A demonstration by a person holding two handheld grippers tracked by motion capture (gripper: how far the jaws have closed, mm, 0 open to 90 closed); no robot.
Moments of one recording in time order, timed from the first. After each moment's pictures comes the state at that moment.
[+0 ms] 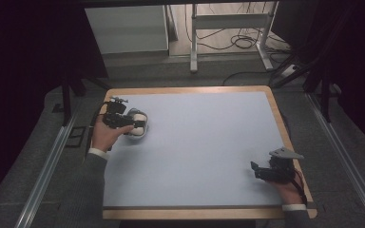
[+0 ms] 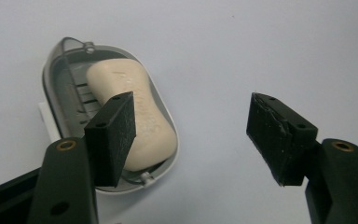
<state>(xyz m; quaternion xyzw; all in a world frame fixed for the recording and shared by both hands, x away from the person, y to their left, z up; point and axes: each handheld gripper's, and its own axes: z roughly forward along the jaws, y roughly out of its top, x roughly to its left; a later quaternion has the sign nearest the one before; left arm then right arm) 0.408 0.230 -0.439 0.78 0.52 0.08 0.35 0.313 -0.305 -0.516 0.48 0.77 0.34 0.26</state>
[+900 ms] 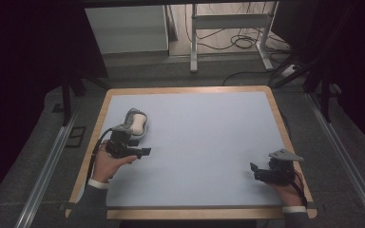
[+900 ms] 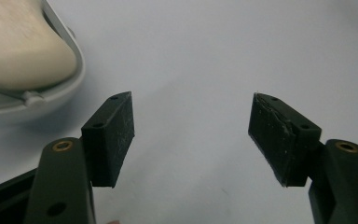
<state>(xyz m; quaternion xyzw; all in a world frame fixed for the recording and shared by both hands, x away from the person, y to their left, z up) 0.332 0.209 -0.478 0.81 0.45 0.06 0.38 0.307 -0.302 -0.514 0.47 0.77 0.34 0.26</state>
